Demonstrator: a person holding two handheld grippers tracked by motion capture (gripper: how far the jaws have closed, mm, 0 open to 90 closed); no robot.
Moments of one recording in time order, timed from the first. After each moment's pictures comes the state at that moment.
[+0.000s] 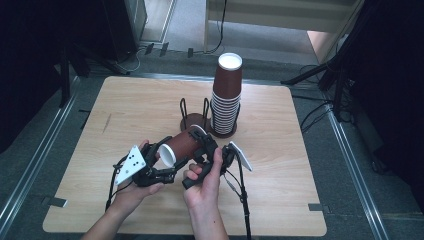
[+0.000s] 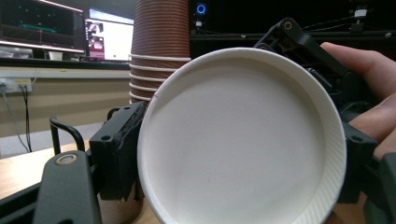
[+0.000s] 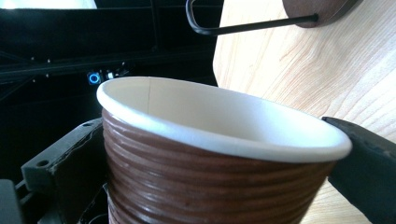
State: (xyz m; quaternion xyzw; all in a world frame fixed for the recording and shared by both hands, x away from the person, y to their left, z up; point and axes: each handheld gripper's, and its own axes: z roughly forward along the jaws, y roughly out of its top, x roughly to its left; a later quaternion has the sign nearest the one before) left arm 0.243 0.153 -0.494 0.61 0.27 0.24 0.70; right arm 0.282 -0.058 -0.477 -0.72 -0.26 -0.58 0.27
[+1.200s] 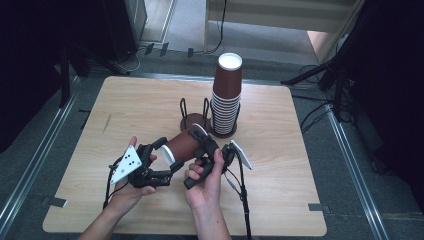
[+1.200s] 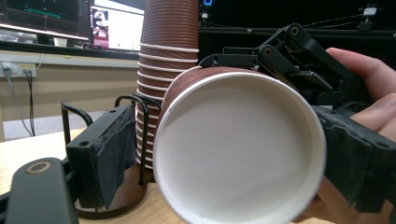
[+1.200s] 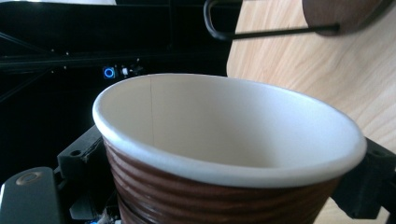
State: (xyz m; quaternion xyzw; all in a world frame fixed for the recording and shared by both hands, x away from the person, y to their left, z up) left arm 0.238 0.163 -0.494 0.62 0.29 0.22 0.69; right arm 0.285 -0.062 -0.480 -0.70 -0.27 -0.61 0.26
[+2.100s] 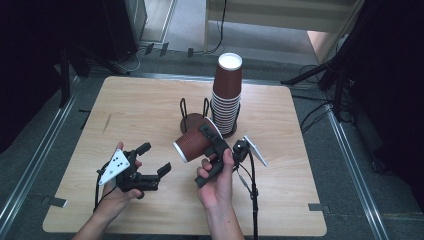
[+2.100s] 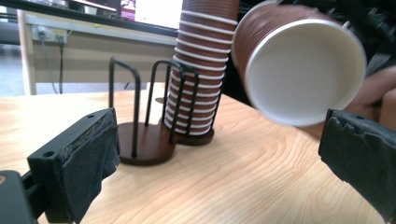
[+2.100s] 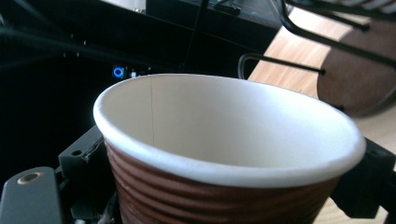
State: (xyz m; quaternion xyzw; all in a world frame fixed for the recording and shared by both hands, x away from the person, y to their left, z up) left arm 0.227 0.196 -0.512 0.62 0.37 0.22 0.66; right arm 0.283 -0.087 -0.458 -0.65 -0.33 -0.67 0.15
